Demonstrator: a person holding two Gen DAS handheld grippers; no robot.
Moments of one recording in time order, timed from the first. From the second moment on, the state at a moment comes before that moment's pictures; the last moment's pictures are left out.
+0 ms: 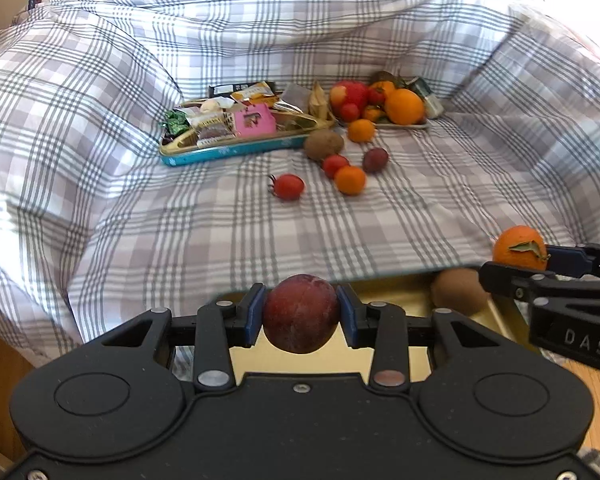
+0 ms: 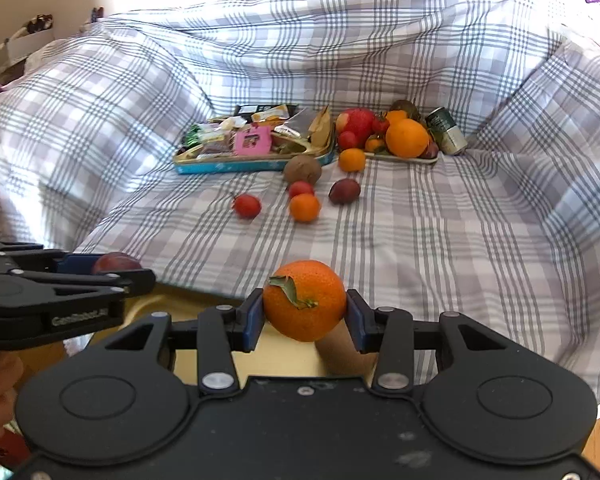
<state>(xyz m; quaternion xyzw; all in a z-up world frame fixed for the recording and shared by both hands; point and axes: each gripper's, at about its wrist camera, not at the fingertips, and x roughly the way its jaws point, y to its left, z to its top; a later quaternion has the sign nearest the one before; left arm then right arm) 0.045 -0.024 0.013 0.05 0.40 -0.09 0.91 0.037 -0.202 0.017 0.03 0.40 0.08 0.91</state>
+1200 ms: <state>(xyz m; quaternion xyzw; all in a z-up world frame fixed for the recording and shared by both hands) 0.011 -0.036 -0.020 0.00 0.50 -0.11 0.86 -0.029 -0.207 -0.016 0.03 0.45 0.08 0.89</state>
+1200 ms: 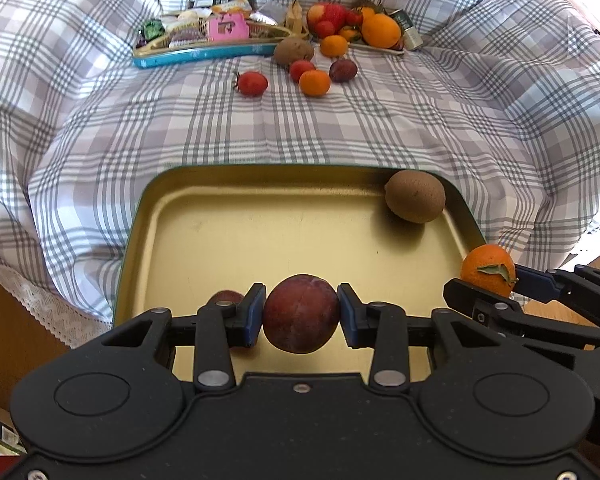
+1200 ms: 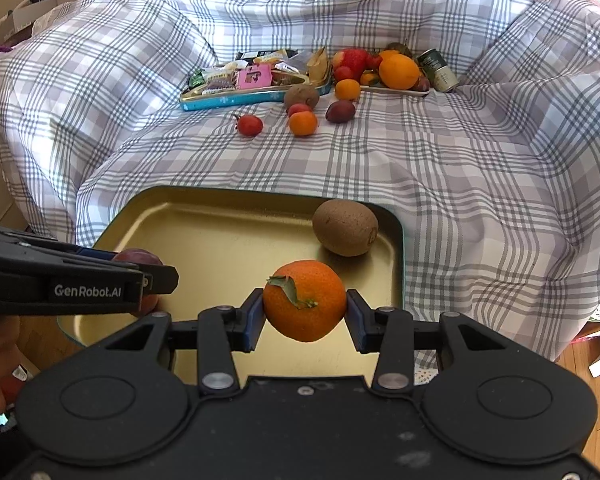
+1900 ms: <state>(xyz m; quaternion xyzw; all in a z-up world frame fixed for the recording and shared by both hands) 0.059 -0.017 -0.034 0.00 0.48 -0.04 0.88 -0.023 -0.202 -0.028 0.02 0.48 0.10 0.87</state>
